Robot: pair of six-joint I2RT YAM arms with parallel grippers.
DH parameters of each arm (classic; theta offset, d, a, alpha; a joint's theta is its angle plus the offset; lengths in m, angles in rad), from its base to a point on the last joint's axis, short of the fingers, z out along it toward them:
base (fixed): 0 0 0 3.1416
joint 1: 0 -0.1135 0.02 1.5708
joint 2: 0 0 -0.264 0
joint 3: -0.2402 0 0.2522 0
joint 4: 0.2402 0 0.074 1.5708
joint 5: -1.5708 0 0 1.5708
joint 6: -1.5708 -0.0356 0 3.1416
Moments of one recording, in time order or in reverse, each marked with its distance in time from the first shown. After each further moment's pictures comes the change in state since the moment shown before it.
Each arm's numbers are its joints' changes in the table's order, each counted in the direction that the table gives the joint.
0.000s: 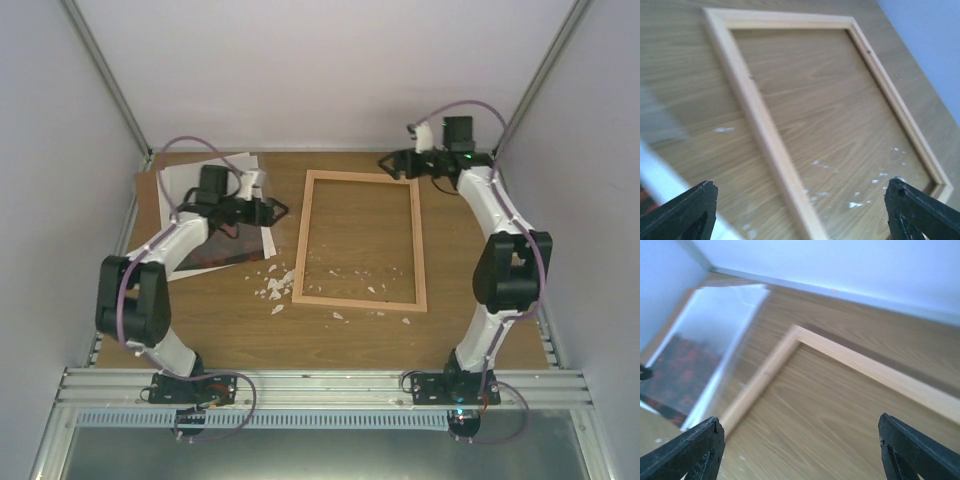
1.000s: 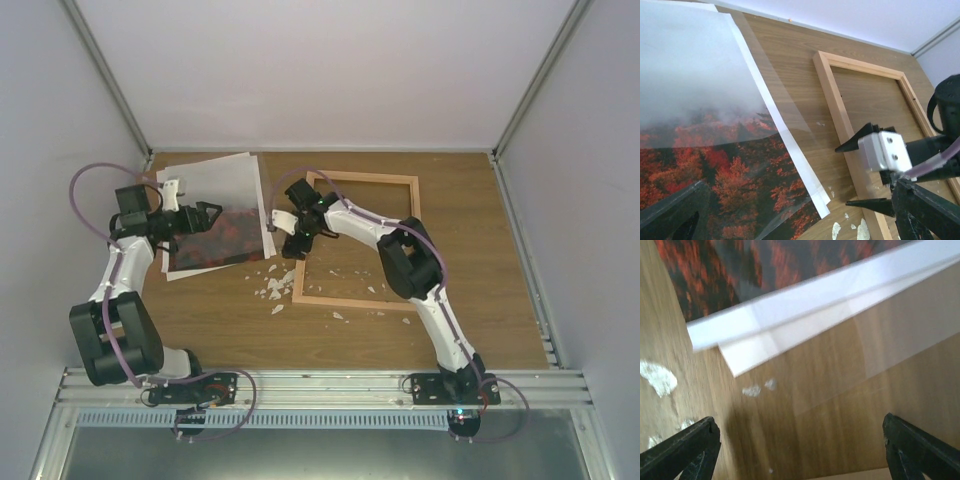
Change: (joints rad) left arm -0.506 -0.271 0.193 0.063 -0.146 -0.119; right arm -0.705 0.496 -0.304 0.158 -0.373 0.525
